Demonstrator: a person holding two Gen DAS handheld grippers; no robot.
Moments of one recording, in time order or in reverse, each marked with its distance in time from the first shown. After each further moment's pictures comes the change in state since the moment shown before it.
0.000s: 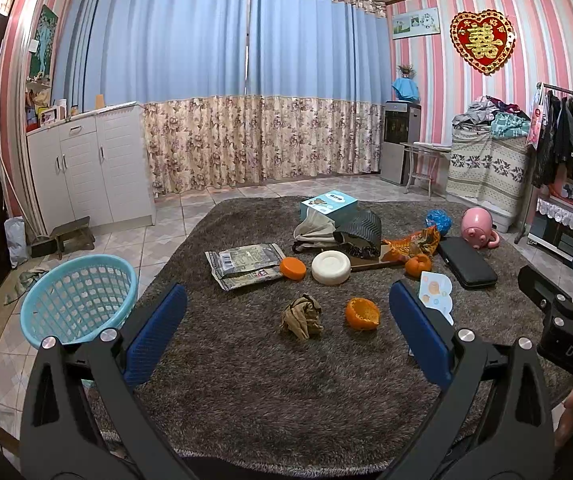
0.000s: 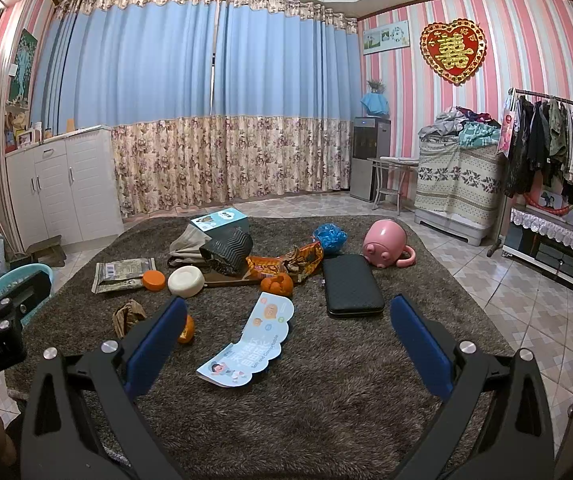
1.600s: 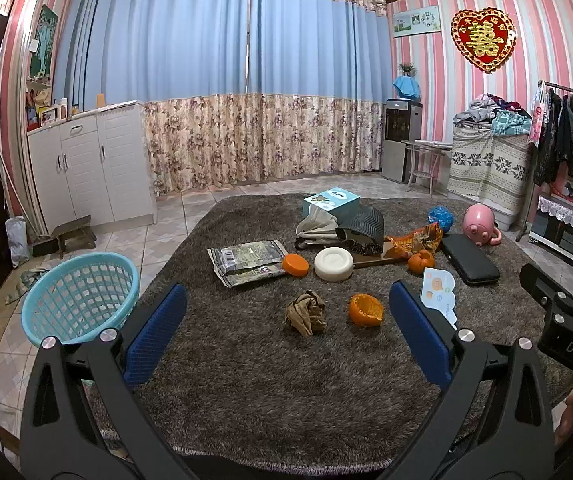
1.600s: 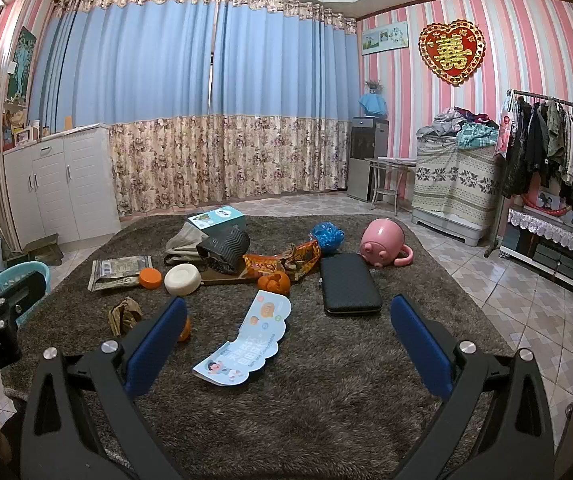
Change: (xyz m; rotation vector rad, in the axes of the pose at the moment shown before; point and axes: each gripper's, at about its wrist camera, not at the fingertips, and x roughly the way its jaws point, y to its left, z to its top) left arm 0.002 0.005 -0.003 0.002 0.002 0.007; right arm -0.001 -0.001 0.001 -0.002 0.000 -0.001
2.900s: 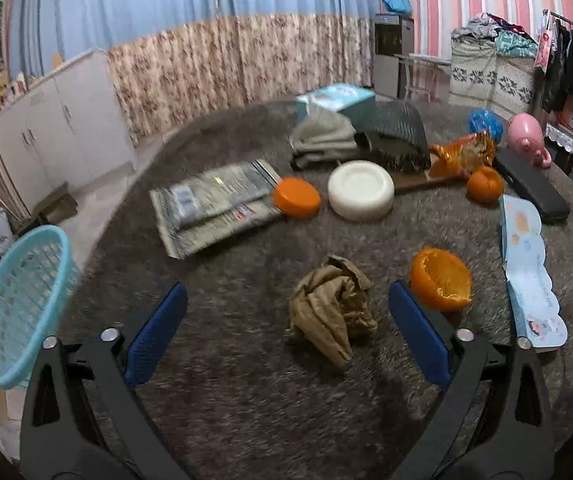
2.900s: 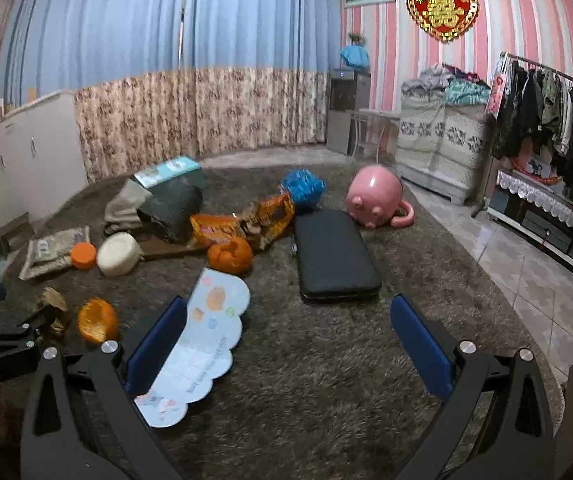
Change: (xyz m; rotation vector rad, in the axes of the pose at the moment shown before) left arm 0.164 -0.011 -0.027 0.103 0.321 -0.033; right arm 0.105 -0.020 -0.013 0.020 0.207 -0.095
